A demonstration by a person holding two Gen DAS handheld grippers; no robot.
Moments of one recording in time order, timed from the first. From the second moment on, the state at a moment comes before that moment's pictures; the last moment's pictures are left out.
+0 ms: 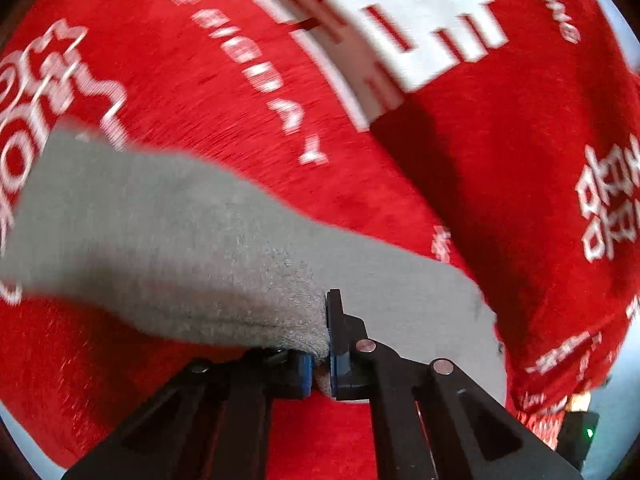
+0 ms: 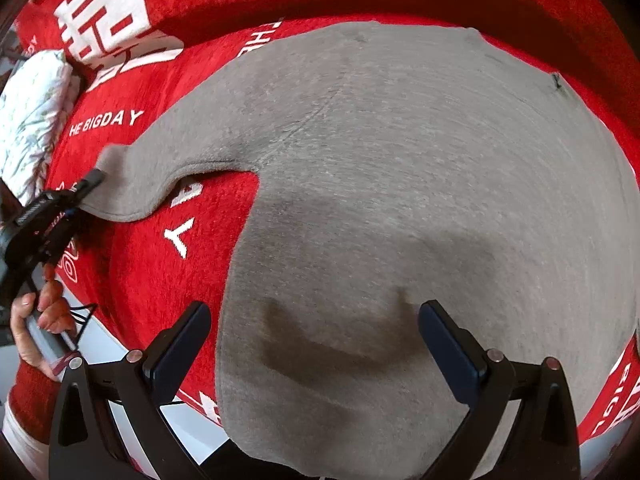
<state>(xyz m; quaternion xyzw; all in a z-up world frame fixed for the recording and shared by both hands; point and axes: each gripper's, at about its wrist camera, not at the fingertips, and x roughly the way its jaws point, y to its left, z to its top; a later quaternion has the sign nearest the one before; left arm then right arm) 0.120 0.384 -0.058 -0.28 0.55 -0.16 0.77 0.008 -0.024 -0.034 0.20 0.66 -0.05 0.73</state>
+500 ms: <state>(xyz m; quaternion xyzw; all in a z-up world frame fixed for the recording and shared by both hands) 0.093 0.179 0.061 -0.16 0.50 -0.41 0.75 -0.059 -0.134 -0.006 0.30 0.59 -0.12 0.74</state>
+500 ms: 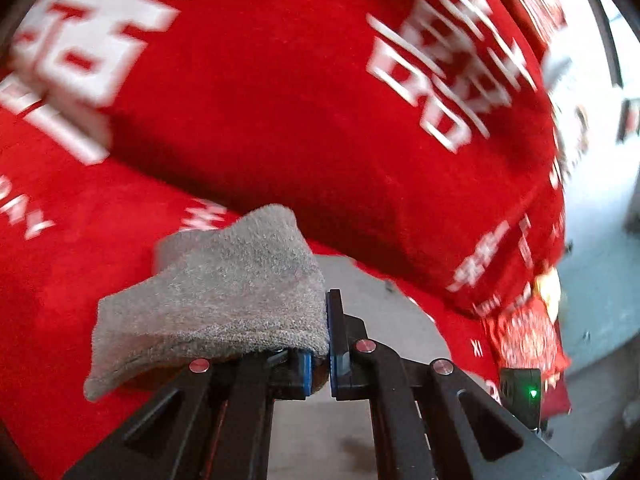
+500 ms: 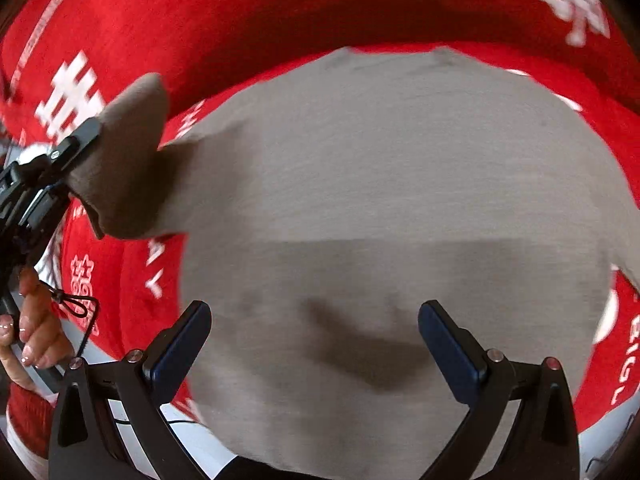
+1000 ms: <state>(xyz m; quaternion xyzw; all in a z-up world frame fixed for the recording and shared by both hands) -0.011 -0.077 -0.020 0.10 0.58 -0.40 0.70 -0.156 -0.282 -0.050 0.39 0.57 -0.20 0.69</state>
